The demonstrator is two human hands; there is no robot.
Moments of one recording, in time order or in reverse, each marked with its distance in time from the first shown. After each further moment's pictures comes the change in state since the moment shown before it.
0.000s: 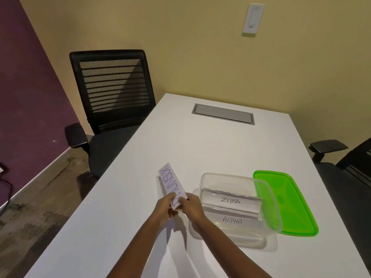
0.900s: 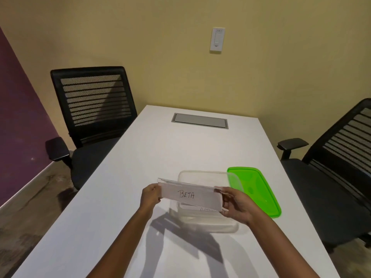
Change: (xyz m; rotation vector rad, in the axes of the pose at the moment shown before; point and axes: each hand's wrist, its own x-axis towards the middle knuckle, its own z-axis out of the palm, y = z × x) left_hand -0.041 0.011 0.030 0.299 0.131 0.297; right_hand -0.084 -0.004 -0.172 0.619 -0.018 0.204
